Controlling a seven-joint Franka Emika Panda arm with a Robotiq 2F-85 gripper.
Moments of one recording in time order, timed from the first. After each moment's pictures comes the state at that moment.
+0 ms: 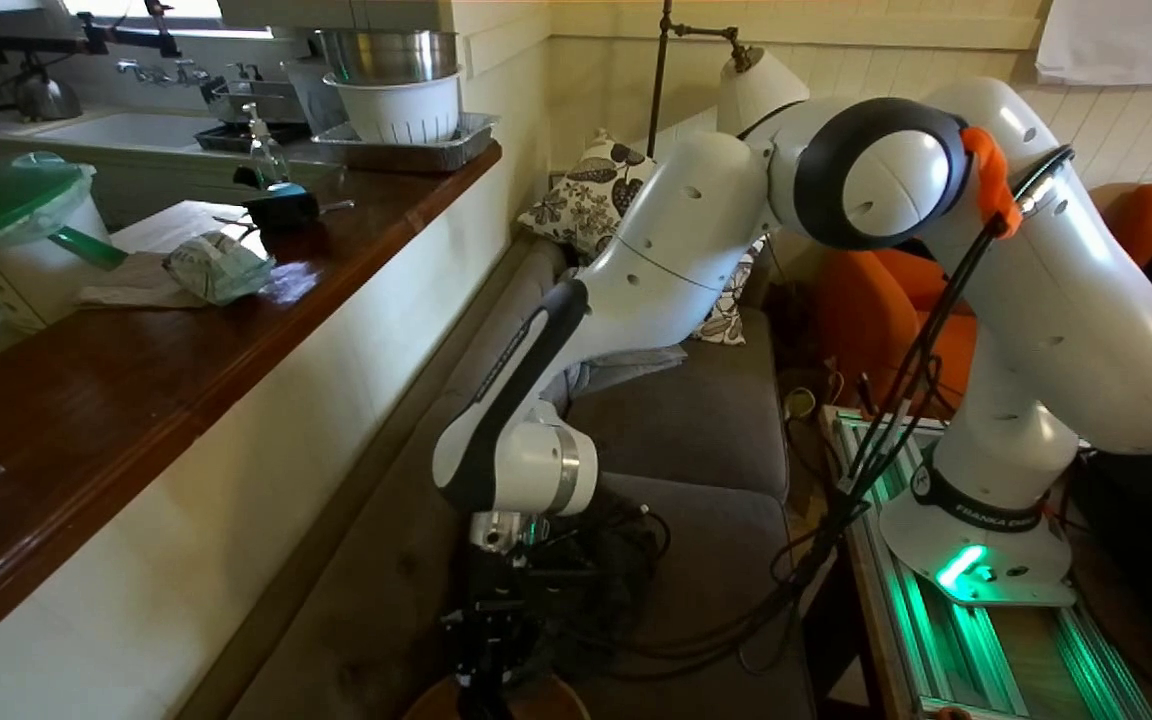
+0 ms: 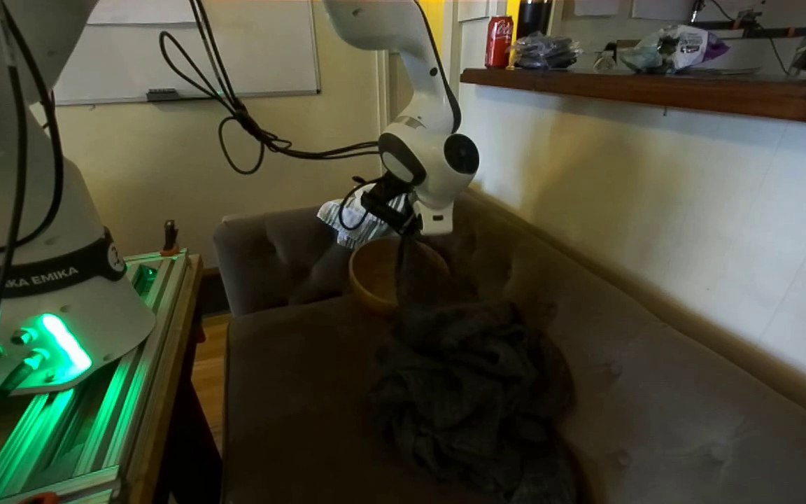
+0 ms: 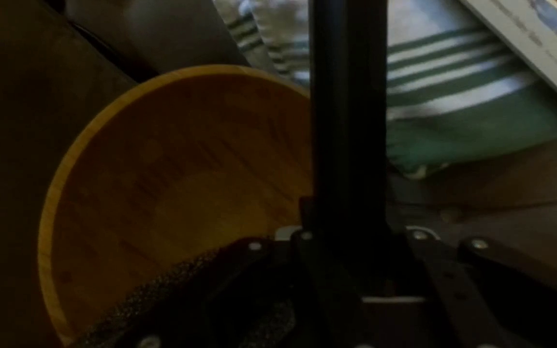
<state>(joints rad) 0.03 0.81 0.27 -1.90 1.20 2.49 -0.01</state>
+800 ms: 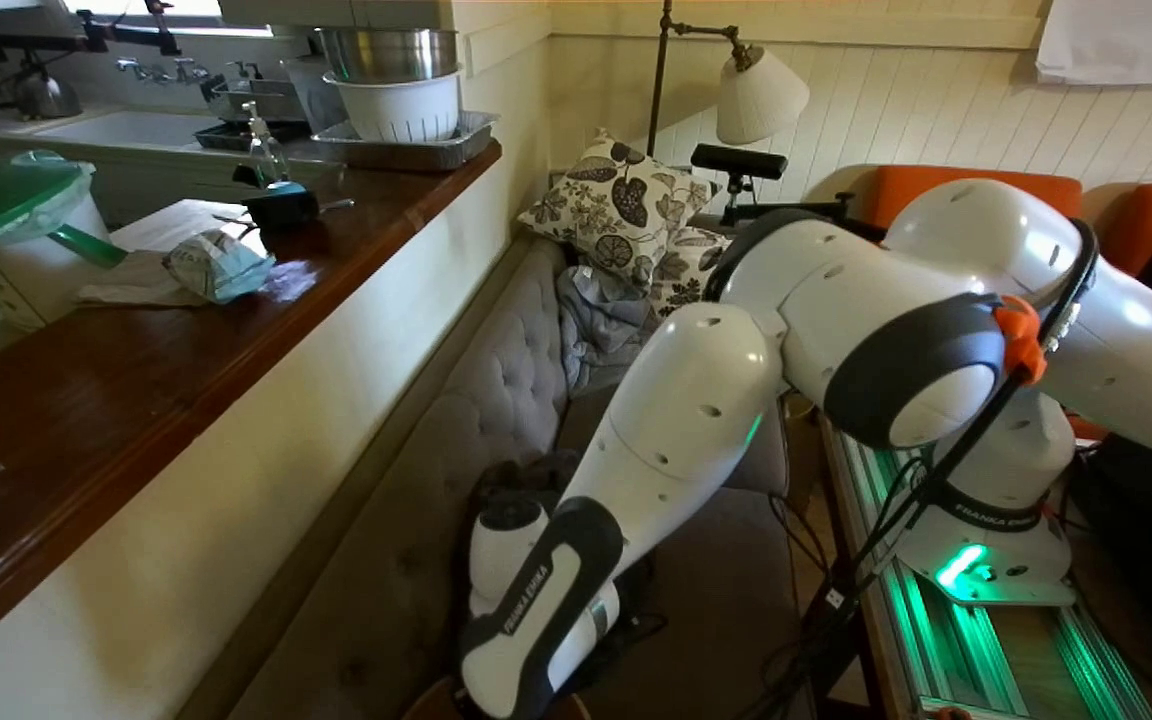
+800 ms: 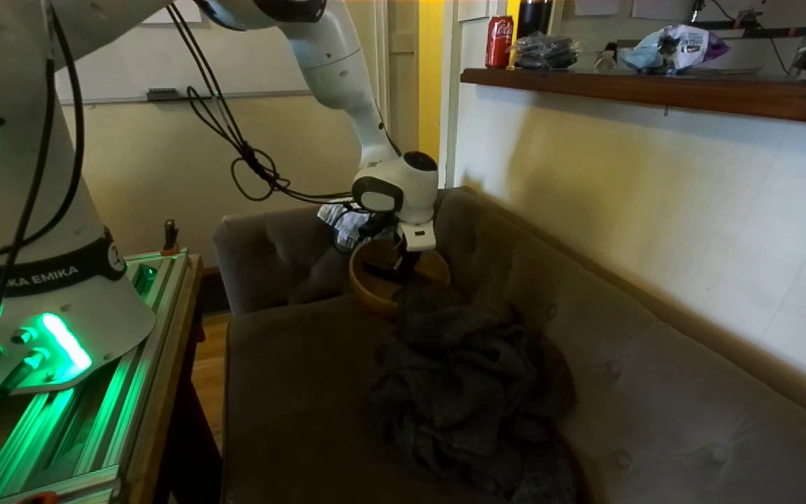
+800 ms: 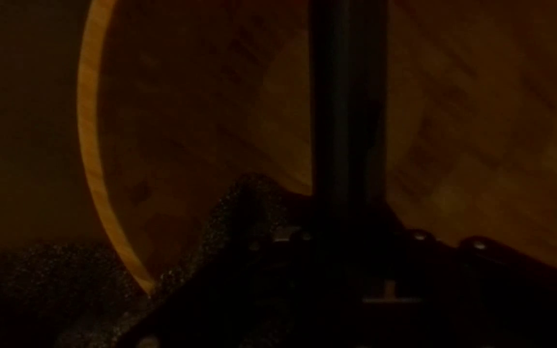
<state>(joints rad) 0.51 1.05 -0.05 -1.74 0.97 2.81 0.45</state>
